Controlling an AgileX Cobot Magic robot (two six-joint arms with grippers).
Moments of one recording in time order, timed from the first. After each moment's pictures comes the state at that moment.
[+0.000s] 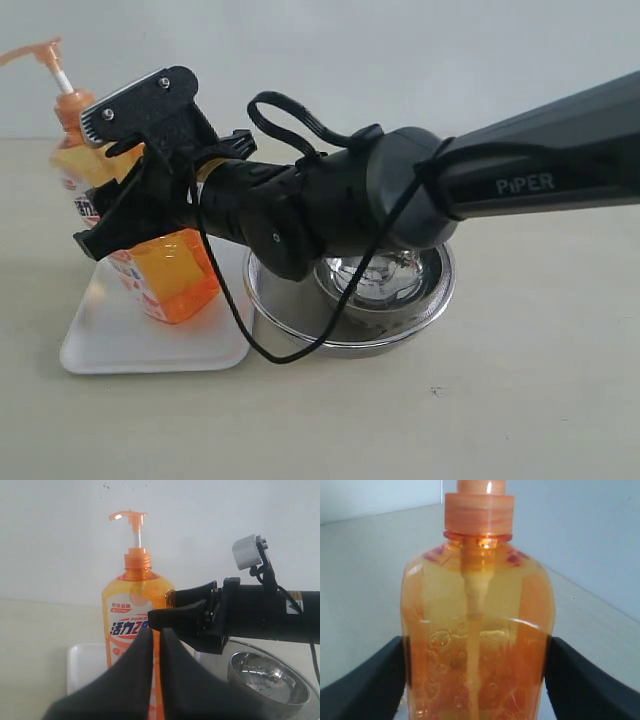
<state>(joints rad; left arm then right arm) -0.54 0.00 0.00 -1.74 -0.27 1.50 0.93 2.03 -1.33 0.09 -0.31 -0.15</state>
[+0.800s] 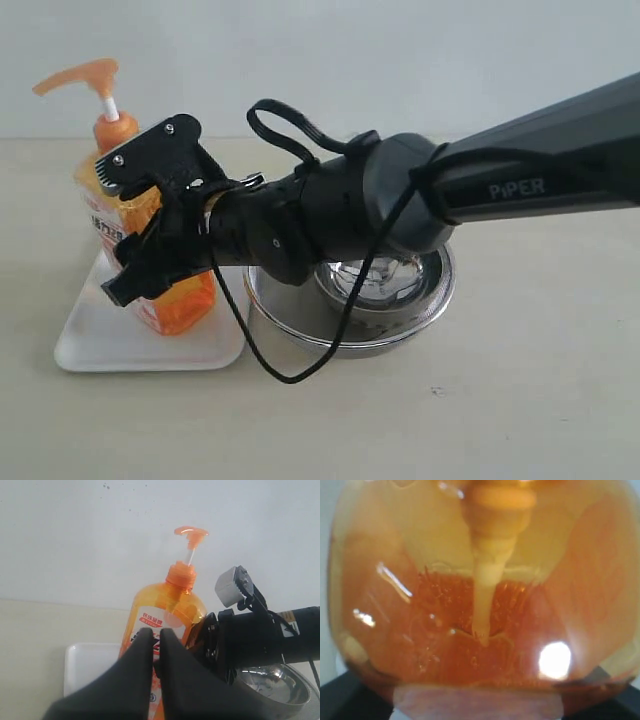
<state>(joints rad) -0.54 0.00 0.00 -1.74 -0.27 1.50 0.93 2.03 -1.32 0.09 -0.07 -0.15</state>
